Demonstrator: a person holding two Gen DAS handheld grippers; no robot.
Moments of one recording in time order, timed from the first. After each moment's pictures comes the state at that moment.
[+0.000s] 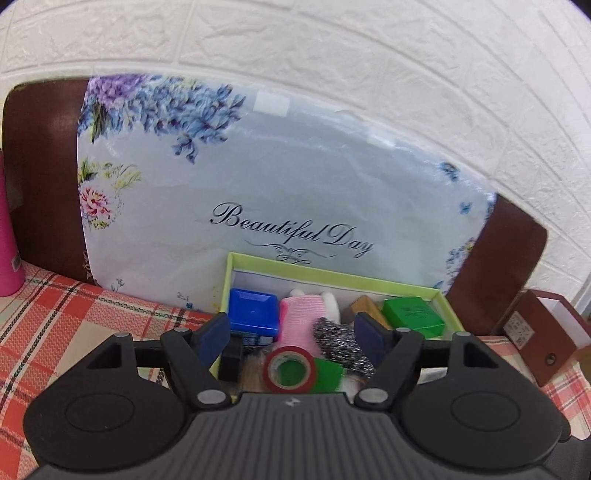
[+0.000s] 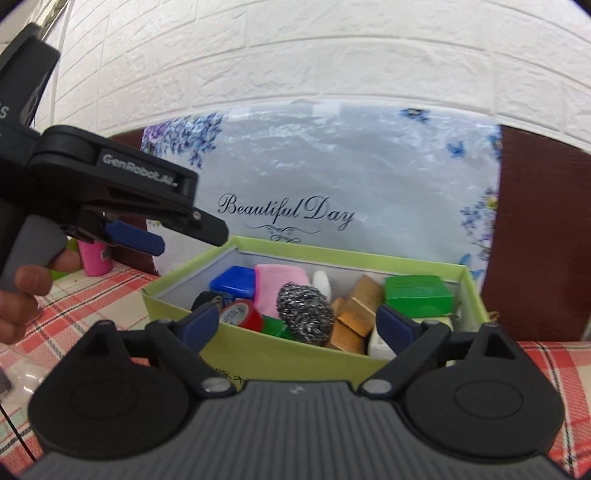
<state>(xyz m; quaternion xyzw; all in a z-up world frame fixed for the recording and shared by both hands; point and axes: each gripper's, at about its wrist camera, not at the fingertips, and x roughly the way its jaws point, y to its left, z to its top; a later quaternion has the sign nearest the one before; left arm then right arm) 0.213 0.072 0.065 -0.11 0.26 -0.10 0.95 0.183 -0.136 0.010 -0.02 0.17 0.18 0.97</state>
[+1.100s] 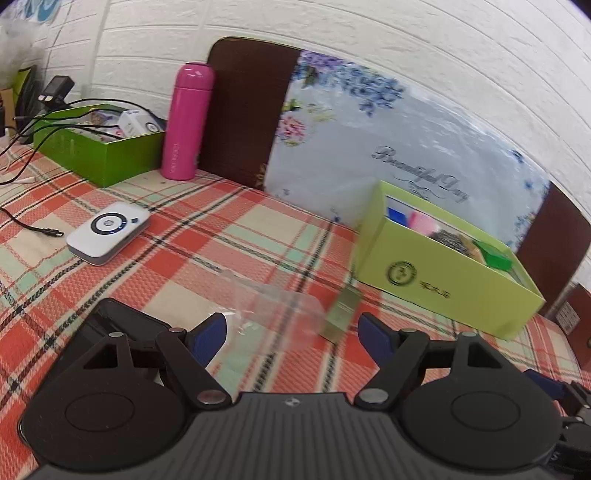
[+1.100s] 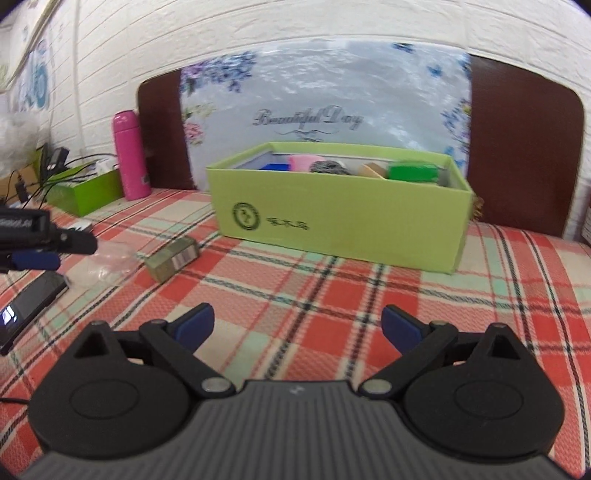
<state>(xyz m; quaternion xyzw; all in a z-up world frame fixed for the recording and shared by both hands) 0.048 0.145 -0.013 -0.17 0.26 0.07 0.95 0.073 -0.140 -0.028 -0.04 0.26 0.20 0.94</state>
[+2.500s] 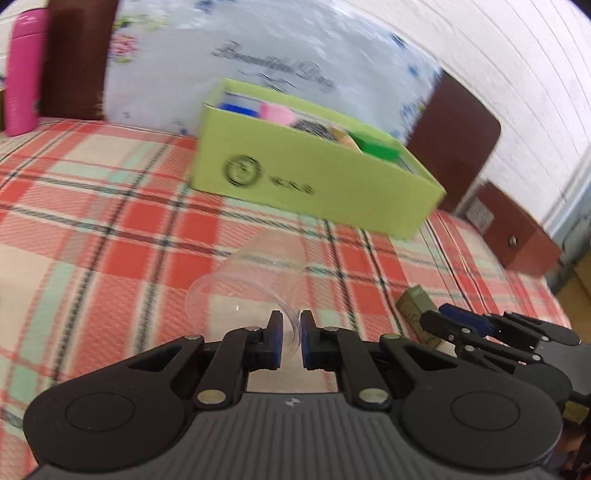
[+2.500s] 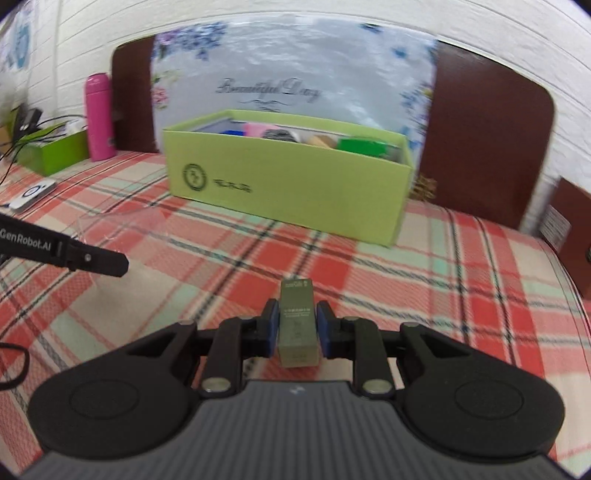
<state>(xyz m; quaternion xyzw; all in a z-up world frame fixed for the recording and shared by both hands) 0.079 0.052 -0.035 -0.13 0.36 -0.14 0.91 0.067 -0.185 -0.037 -0.08 0.30 0.14 0.94</state>
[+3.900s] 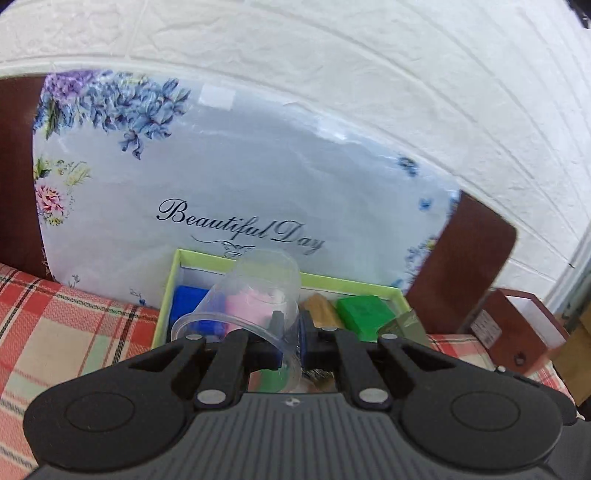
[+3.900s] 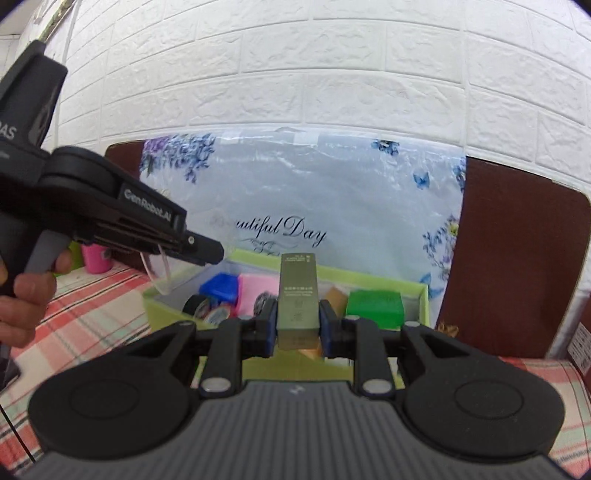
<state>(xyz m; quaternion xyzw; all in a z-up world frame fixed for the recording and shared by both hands) 0.235 0.048 0.067 -0.13 0.28 -0.14 0.94 0.174 -0.163 0.041 -0.05 0.17 0.18 0.97</state>
